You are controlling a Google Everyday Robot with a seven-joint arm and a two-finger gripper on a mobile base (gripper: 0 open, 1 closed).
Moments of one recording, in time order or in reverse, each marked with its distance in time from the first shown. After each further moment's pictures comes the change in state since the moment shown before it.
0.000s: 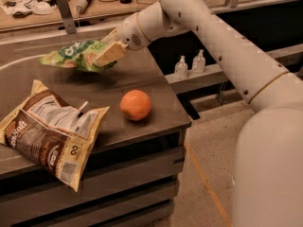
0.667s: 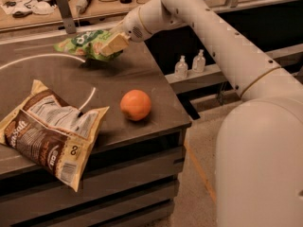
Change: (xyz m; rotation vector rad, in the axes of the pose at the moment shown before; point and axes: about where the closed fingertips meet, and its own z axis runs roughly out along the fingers) arm 0.008 -0.060 -0.008 0.154 0.047 0.013
